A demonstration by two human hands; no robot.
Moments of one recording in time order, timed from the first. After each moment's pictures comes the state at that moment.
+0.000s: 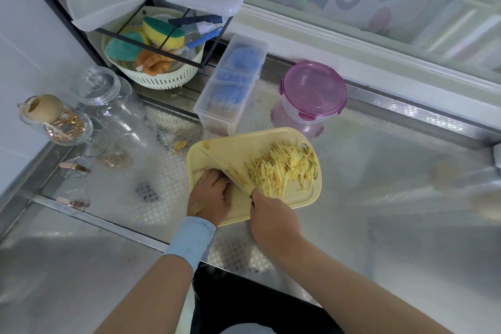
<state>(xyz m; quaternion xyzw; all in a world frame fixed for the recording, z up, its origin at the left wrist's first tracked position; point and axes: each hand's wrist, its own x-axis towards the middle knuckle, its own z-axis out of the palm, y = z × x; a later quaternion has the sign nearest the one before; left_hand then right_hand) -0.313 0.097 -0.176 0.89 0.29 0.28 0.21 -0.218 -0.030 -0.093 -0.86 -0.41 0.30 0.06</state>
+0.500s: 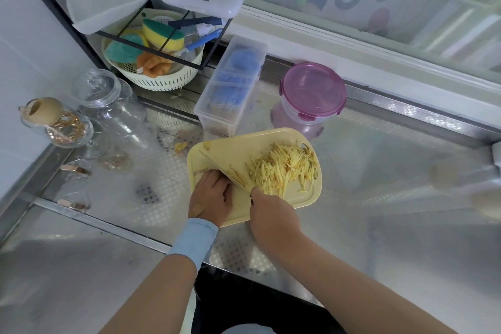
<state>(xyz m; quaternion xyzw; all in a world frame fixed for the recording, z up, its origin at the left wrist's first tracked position) -0.313 0.099 -0.182 0.89 0.29 0.29 0.22 -0.217 -0.023 -0.082 -0.86 -0.40 0.32 0.04</state>
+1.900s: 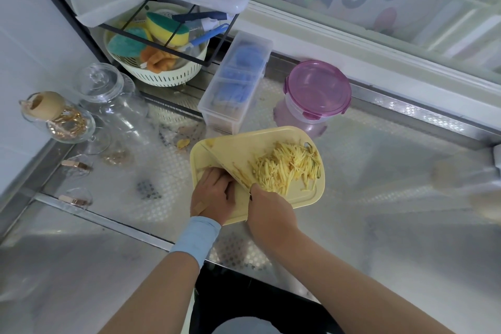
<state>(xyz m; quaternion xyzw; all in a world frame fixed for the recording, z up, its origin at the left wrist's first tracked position) -0.314 0.097 -0.178 0.88 0.32 0.29 0.22 -0.224 -0.012 -0.085 -0.86 -0.40 0.31 0.03</state>
